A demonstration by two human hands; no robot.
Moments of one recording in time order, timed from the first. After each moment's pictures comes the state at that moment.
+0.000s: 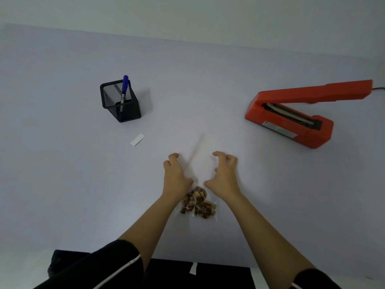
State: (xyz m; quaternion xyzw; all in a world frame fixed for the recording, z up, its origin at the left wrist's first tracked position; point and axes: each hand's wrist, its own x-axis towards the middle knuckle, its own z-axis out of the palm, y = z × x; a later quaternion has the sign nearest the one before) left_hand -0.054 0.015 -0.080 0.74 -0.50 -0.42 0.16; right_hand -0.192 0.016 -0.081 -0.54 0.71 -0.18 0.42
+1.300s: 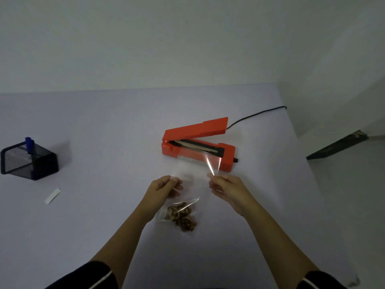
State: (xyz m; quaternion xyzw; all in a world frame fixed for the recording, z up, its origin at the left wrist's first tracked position) left_hand -0.234 -0.039 -0.037 0.57 -0.46 -0.63 0.25; right_hand -0.447 -0.013 -0.017 -0.21 0.64 -0.37 0.64
